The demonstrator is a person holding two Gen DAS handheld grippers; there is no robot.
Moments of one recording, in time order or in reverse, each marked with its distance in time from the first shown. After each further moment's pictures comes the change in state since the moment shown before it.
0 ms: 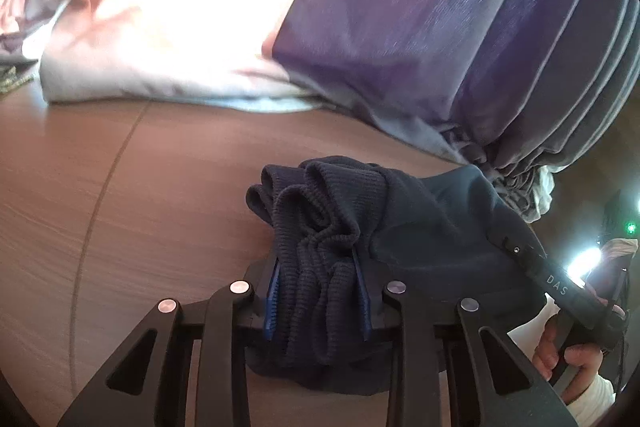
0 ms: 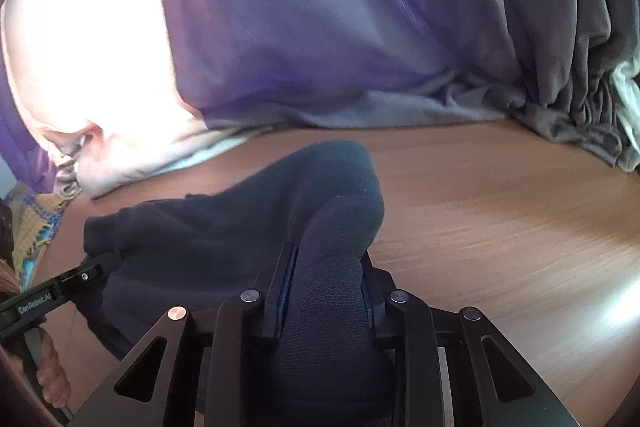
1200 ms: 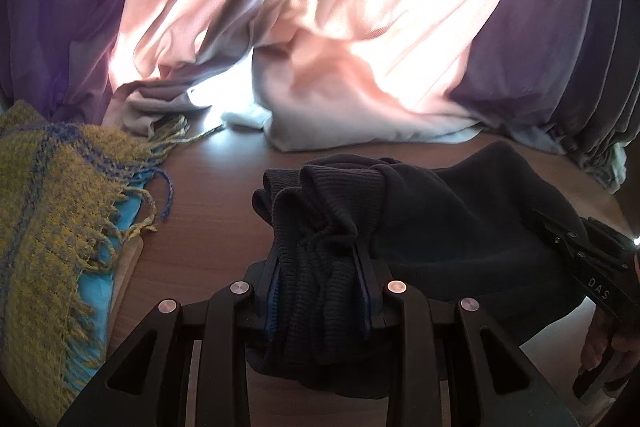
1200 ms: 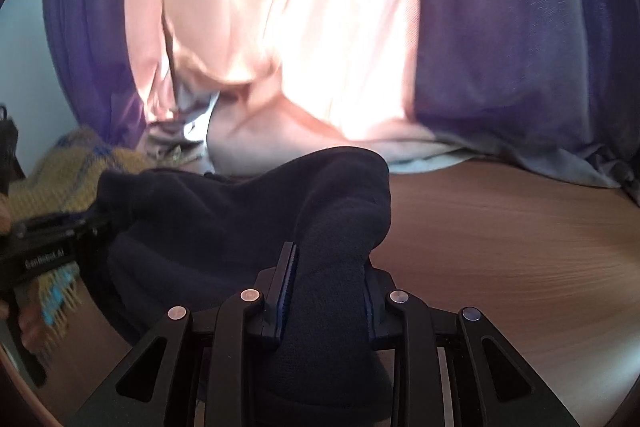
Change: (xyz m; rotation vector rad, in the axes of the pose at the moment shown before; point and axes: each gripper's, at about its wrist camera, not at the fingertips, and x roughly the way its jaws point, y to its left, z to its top) left arm -0.116 0.196 0.027 0.145 -0.022 0.335; right arm 0.013 0.246 -0.029 -0.221 -0.047 0.172
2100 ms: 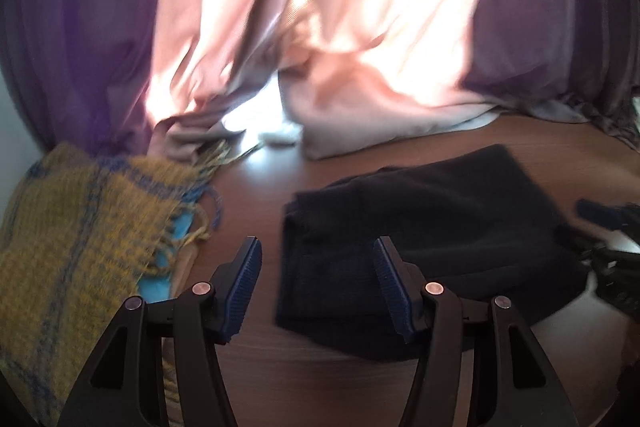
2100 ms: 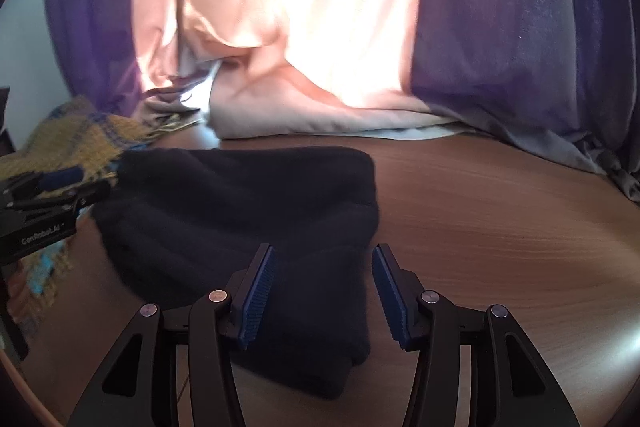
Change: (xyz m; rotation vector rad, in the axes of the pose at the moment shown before) left arm -0.041 -0.022 -0.025 0.143 -0.093 0.157; right arm -0.020 0.017 -0.028 -0.030 0.065 -0.045
